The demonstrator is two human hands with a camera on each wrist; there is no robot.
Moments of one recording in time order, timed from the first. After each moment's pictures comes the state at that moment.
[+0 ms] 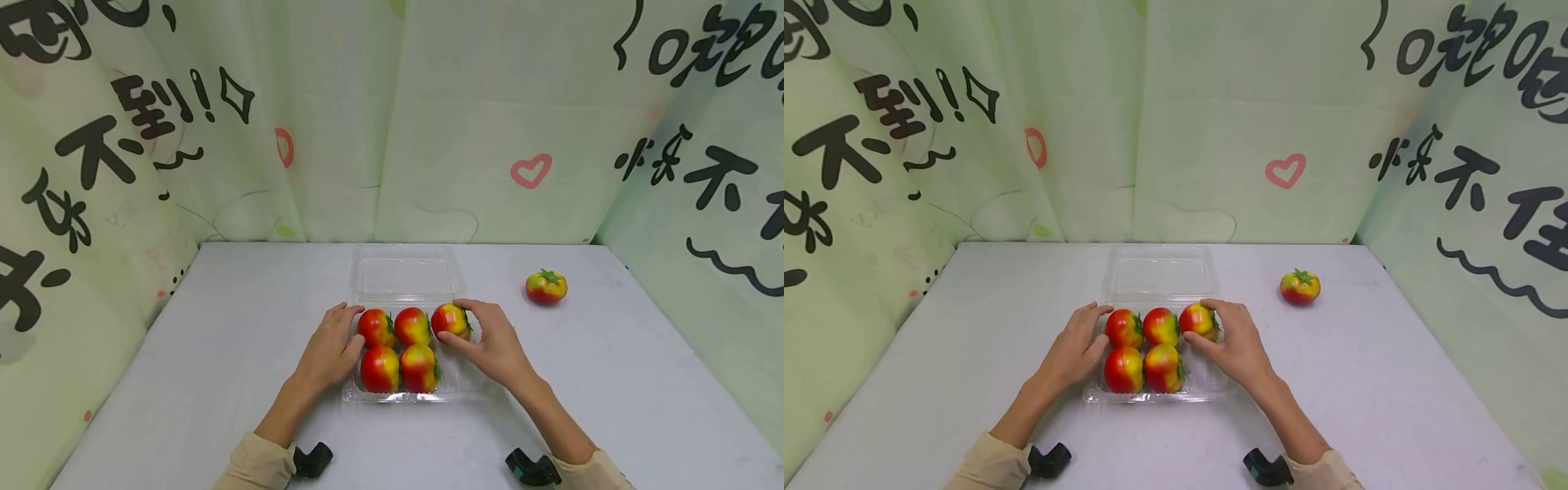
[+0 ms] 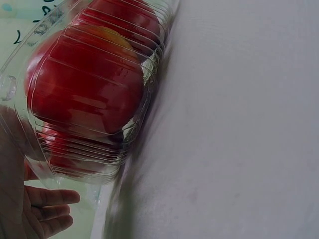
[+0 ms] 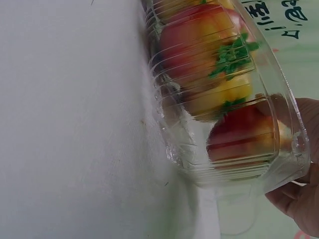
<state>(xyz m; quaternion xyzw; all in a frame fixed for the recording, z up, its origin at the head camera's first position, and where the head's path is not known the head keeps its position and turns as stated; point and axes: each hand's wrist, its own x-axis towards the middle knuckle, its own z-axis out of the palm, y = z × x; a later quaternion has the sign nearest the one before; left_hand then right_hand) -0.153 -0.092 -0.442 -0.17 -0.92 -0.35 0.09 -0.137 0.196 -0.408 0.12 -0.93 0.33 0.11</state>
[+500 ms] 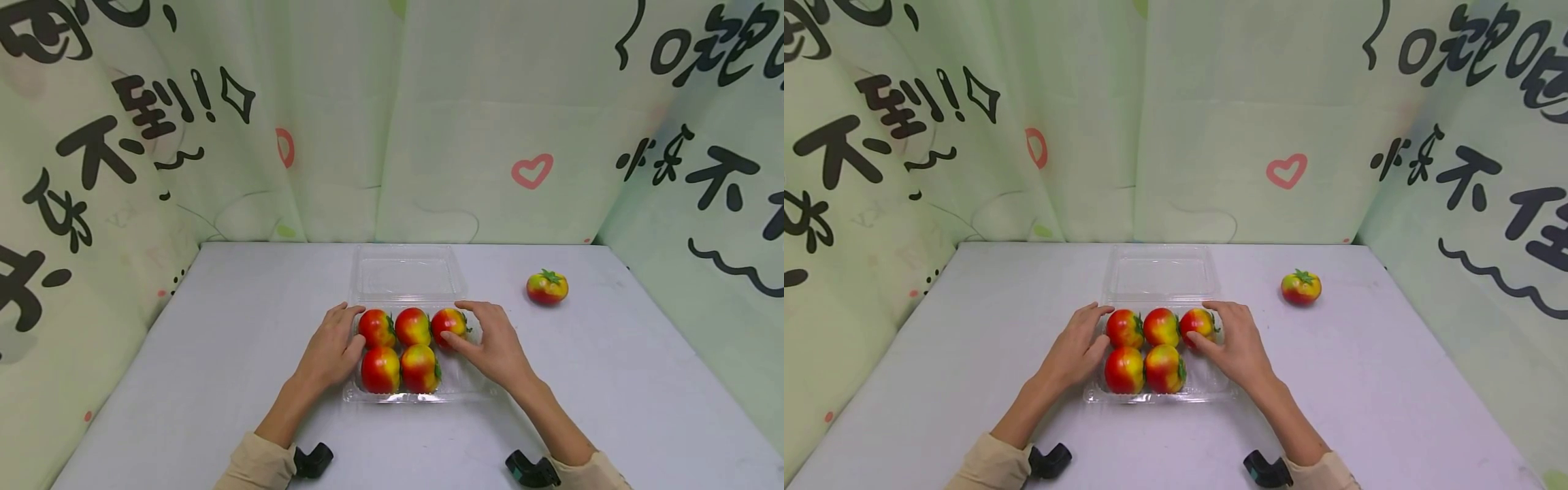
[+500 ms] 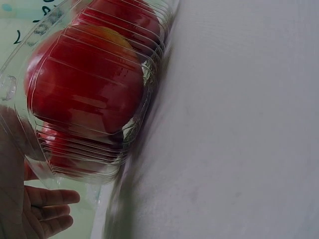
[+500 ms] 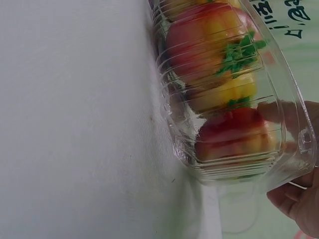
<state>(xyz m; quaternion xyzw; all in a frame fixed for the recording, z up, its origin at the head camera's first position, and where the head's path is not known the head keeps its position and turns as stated) -0.153 -0.092 -0.442 -0.17 -0.92 -0.35 0.09 -0.138 0.197 -0.412 0.11 -0.93 0.32 0.11</state>
